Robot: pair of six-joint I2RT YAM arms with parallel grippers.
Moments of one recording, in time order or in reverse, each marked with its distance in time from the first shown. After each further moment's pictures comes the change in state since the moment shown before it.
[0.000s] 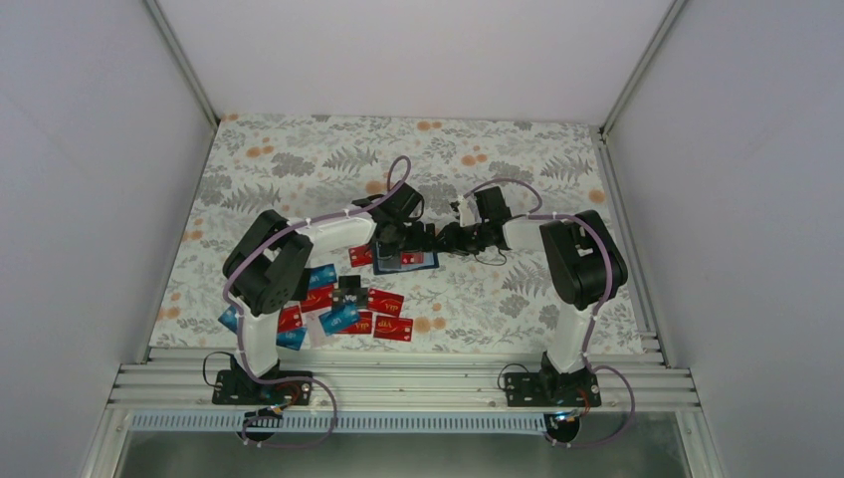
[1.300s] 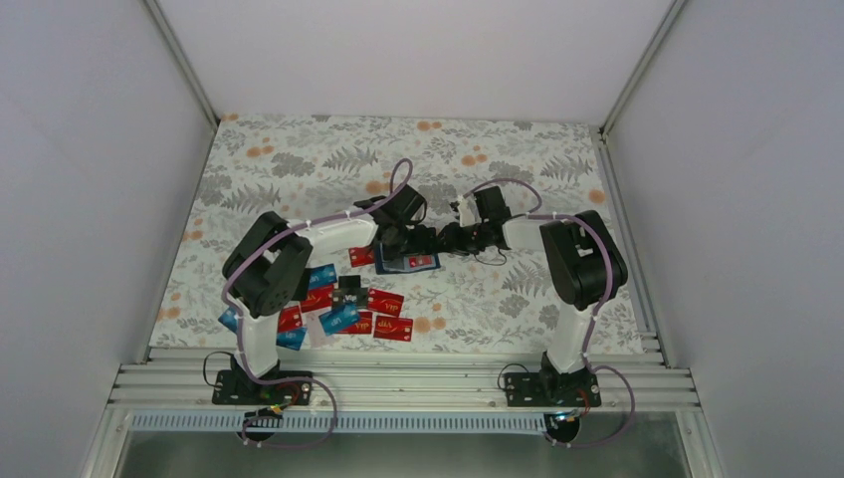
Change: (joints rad) left arm -0.015 -0.007 0.000 -0.017 0.035 -0.018; right arm 0.001 -0.002 0.003 -0.008 0.005 -0.003
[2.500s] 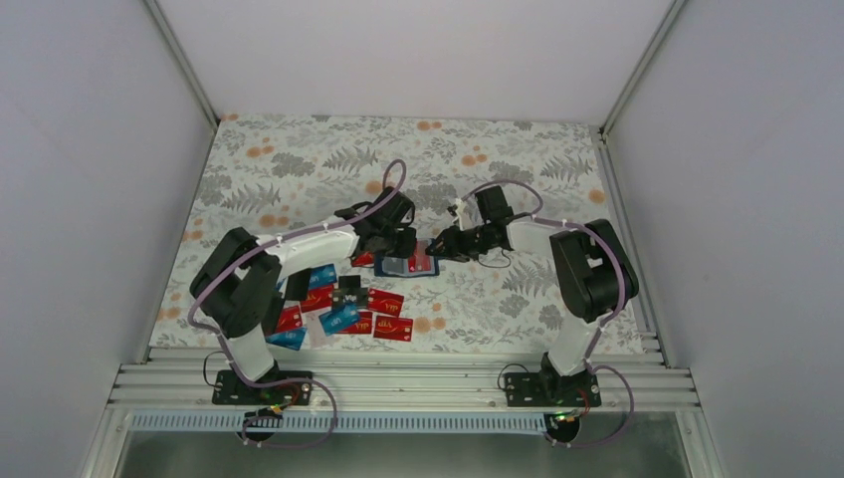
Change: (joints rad) left arm -0.010 -0.201 -0.147 0.043 -0.144 0.172; right arm 0.013 -0.098 0.002 -0.152 -0.144 -0.019
